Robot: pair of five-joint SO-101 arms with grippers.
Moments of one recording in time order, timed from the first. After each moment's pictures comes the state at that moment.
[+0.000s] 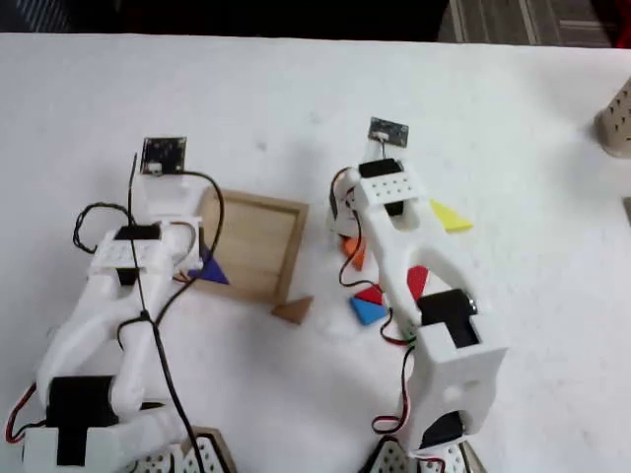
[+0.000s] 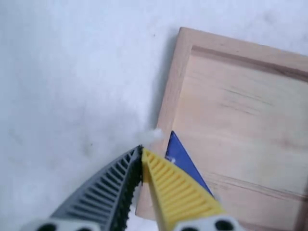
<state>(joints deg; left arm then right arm) -8.2 -10.9 48.8 37.5 4.0 -17.2 18.9 6.5 64.3 -24.5</state>
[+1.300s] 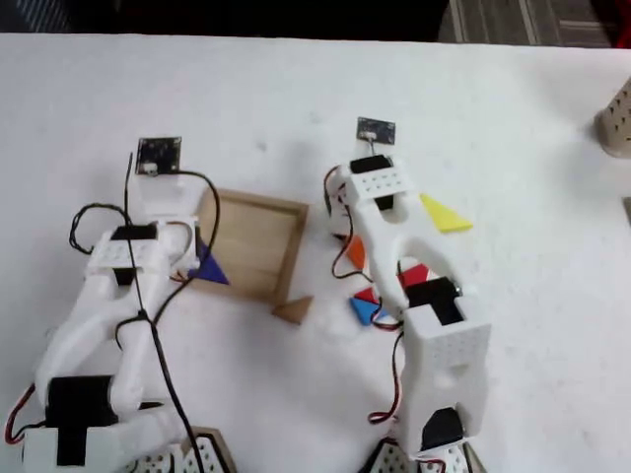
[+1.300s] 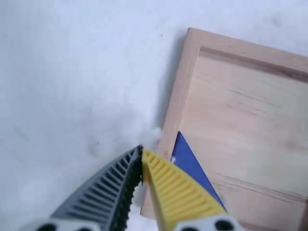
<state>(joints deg) -9.2 -10.9 48.8 37.5 4.1 -19.3 28.4 -0.5 65.1 -18.8</state>
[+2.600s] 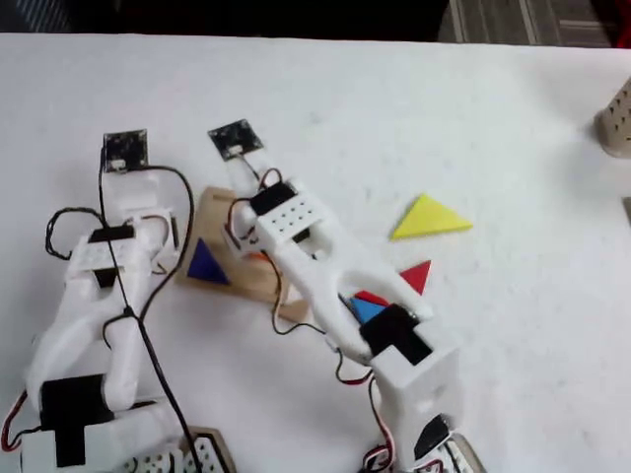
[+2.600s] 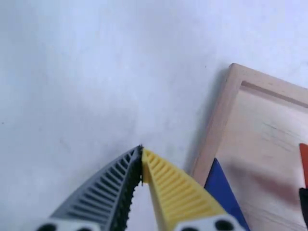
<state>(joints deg) -15.3 -10.9 48.5 32.8 4.1 -40.8 21.0 -0.4 55.7 -8.5</state>
